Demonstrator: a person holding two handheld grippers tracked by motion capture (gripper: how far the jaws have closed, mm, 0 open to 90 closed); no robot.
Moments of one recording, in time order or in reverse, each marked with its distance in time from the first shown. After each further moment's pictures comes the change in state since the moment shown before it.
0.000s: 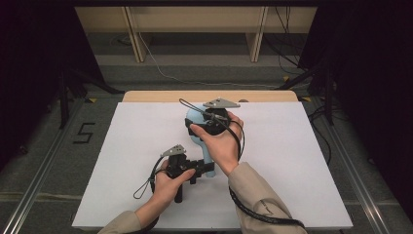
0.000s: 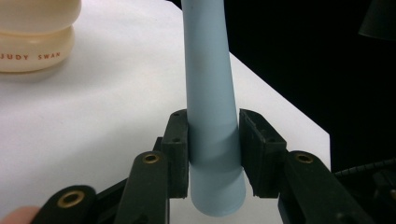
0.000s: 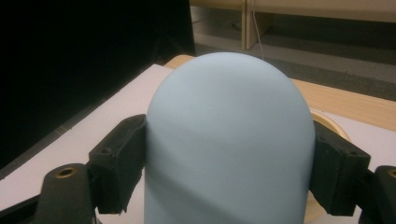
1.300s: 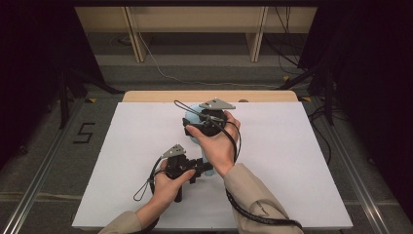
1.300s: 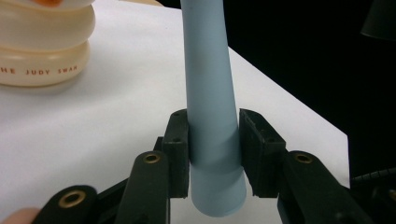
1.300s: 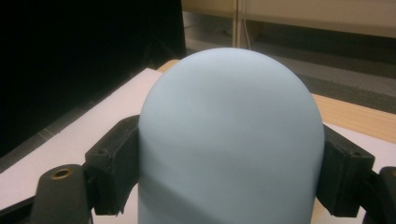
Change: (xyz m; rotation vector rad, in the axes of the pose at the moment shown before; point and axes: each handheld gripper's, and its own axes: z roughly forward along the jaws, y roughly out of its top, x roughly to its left) left arm -0.004 0.002 -0.003 -0.018 0.053 0.052; right arm 0.010 0.001 0.002 -0.029 -0.044 -0.031
